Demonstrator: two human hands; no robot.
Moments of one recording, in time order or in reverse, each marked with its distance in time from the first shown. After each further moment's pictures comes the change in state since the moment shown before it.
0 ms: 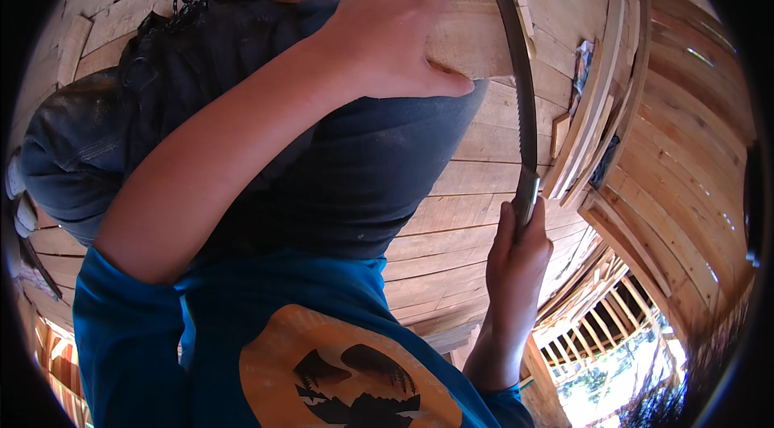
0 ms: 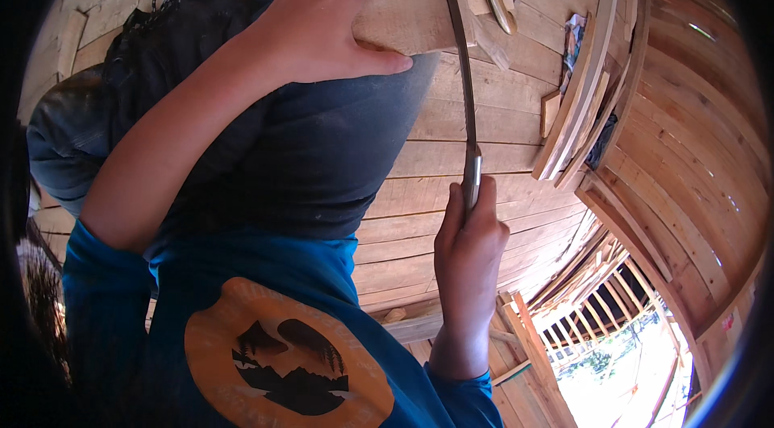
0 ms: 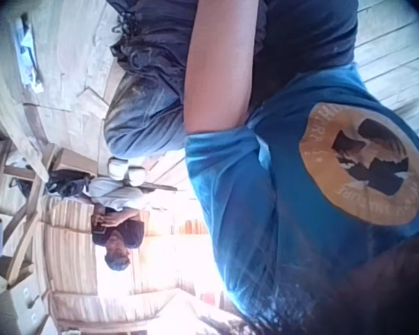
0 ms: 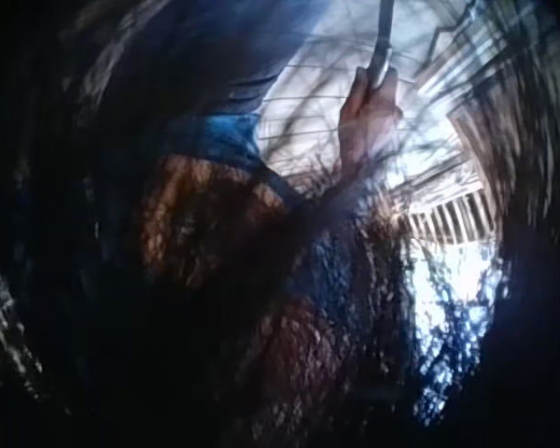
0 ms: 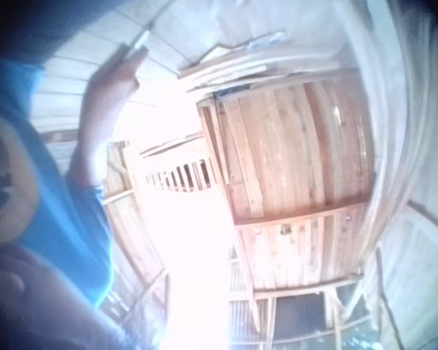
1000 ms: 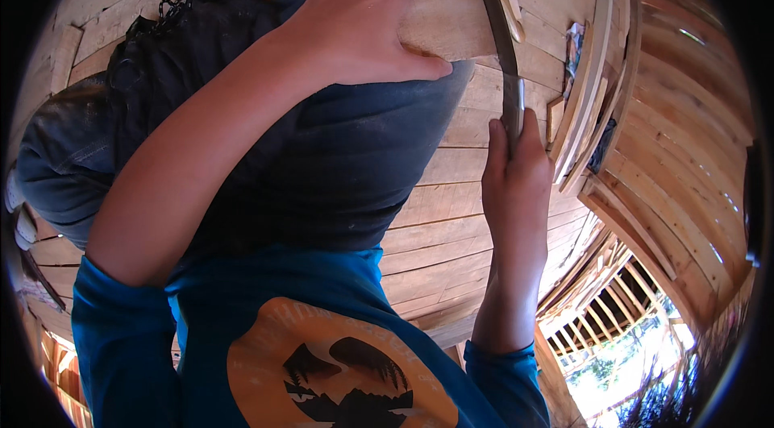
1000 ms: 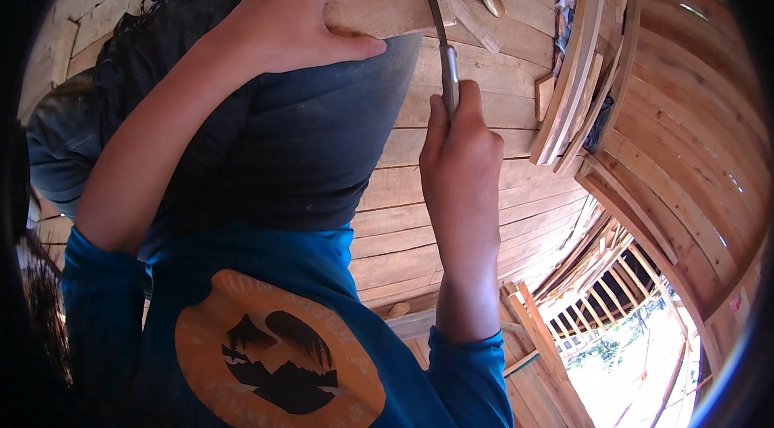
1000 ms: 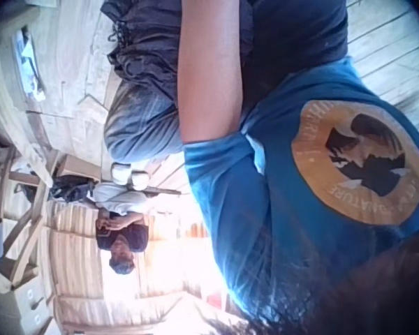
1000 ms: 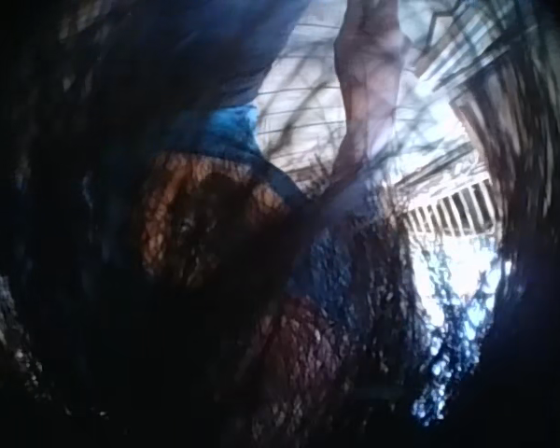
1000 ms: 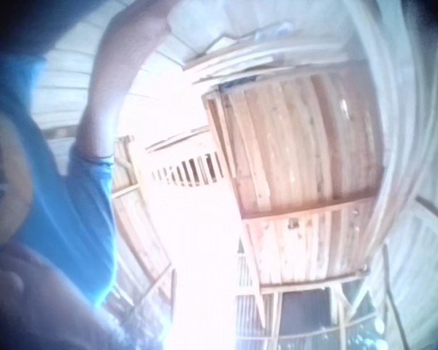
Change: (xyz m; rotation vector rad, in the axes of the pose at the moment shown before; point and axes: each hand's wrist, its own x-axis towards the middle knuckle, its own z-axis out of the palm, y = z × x) left_hand -0.008 0.005 -0.014 0.021 0.002 0.030; right_hand 0.045 -0.014 0.011 -0.005 0.013 -0.068
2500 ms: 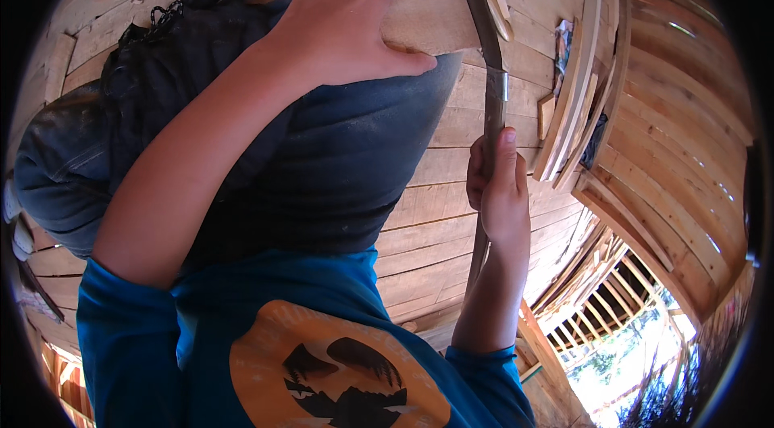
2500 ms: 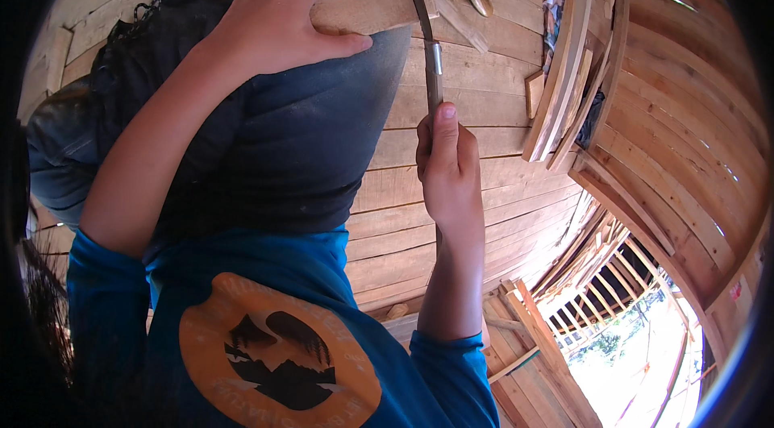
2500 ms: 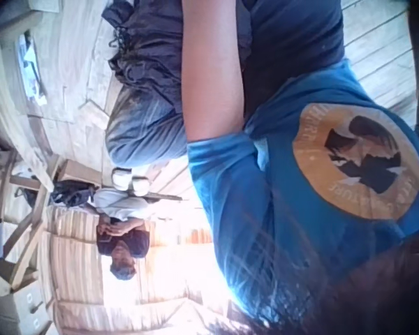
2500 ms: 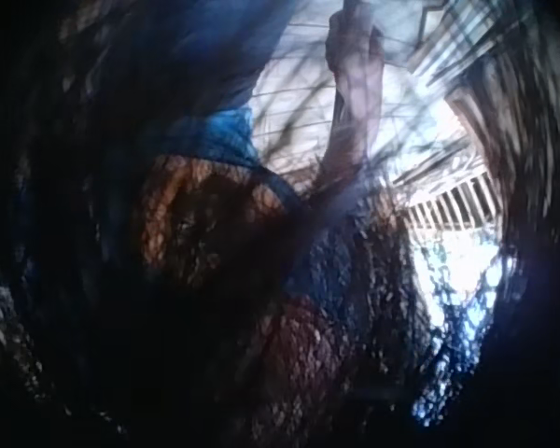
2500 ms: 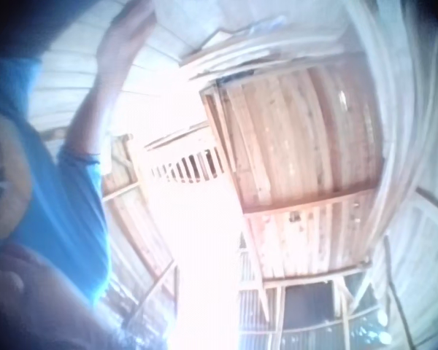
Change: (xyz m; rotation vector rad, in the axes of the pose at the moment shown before) left_hand -0.003 -0.002 0.000 0.052 0.024 -0.028; right_hand -0.012 0.019 0.005 0.676 -0.235 0.430
